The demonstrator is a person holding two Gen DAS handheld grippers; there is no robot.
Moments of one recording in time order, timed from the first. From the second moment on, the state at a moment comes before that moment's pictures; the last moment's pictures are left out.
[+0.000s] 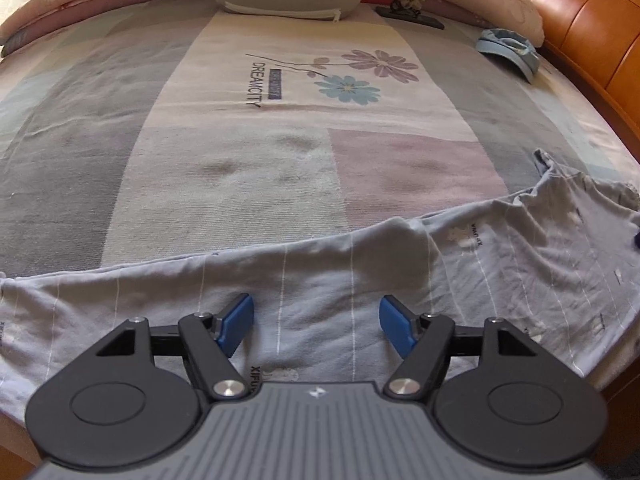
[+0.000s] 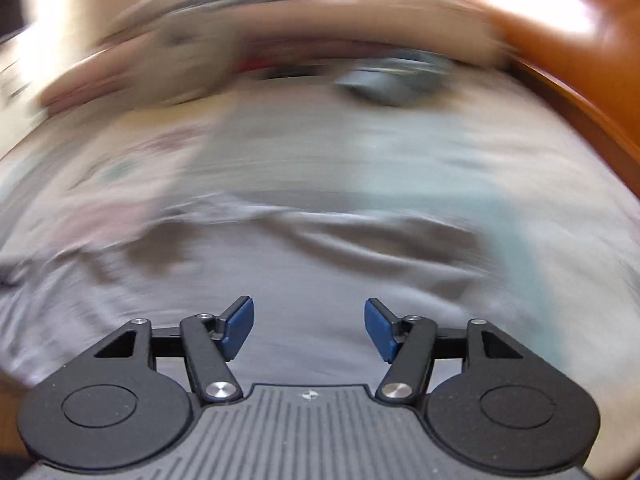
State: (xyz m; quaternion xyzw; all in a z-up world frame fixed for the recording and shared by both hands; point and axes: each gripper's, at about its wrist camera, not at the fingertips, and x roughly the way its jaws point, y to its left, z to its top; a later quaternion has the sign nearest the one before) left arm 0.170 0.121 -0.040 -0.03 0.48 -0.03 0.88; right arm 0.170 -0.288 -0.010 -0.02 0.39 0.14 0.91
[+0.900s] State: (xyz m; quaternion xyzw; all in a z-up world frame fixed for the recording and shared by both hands) left arm 0.169 0.100 -0.026 -0.08 0.45 -0.15 0.88; right arm 0.256 -0.162 -0.055 -0.09 0.39 0.24 0.88
